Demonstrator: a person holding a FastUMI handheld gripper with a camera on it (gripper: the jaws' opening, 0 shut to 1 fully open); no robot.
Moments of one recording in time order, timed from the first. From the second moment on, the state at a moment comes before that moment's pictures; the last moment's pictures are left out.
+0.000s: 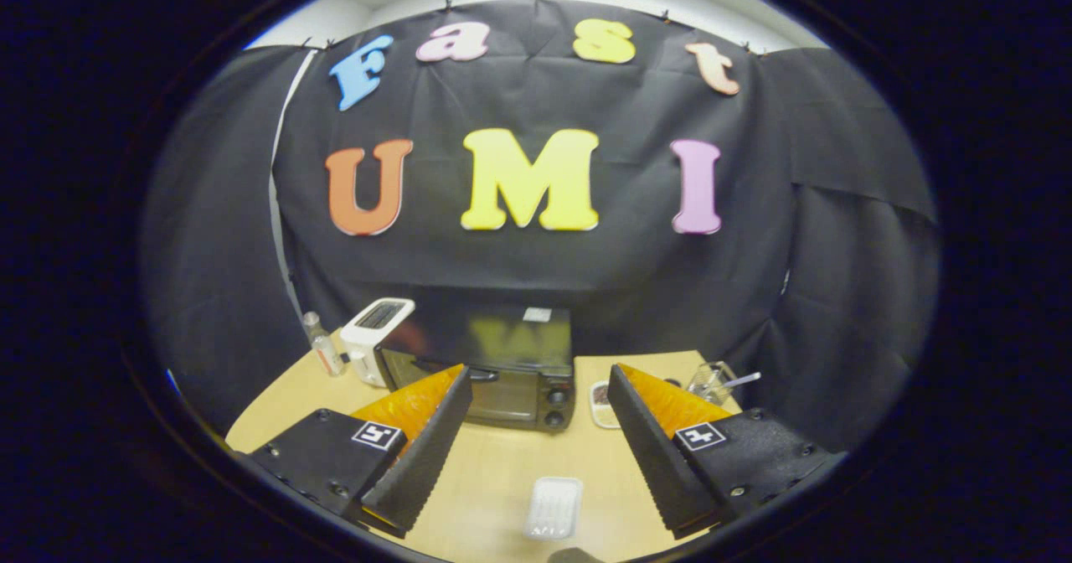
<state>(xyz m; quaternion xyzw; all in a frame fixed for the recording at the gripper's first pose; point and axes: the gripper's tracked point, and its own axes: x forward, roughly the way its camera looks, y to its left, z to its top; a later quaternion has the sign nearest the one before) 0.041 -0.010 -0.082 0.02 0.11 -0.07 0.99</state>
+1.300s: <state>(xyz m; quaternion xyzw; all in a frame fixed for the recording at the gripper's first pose) -0.093 -0.169 -0.026 0.04 0.02 -0.11 0.99</state>
